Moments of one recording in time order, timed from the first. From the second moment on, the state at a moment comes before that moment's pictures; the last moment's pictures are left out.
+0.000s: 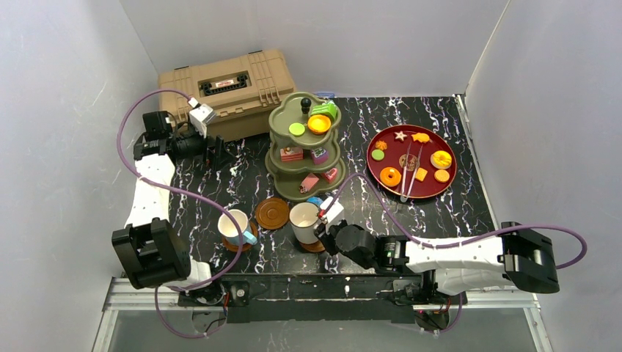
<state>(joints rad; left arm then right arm) 0.24 1.40 1.23 -0.69 0.91 0.63 1.41 1.15 0.53 0.16 0.49 0.27</state>
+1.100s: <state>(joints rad) 0.24 1.33 1.14 -0.58 0.73 0.38 1.49 1.10 0.39 0.20 0.63 0.35</state>
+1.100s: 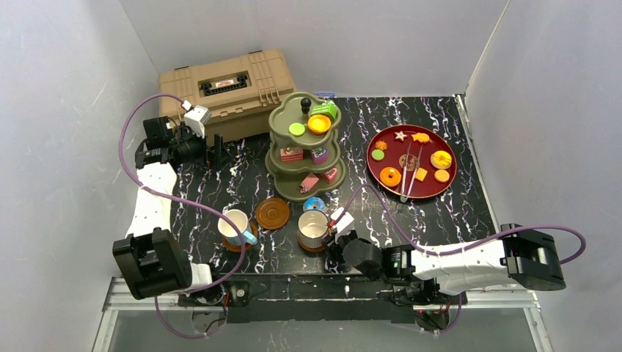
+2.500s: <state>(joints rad) 0.18 1.39 0.46 0.39 0.38 -0.03 0.42 1.26 0.46 0.30 0.73 0.26</state>
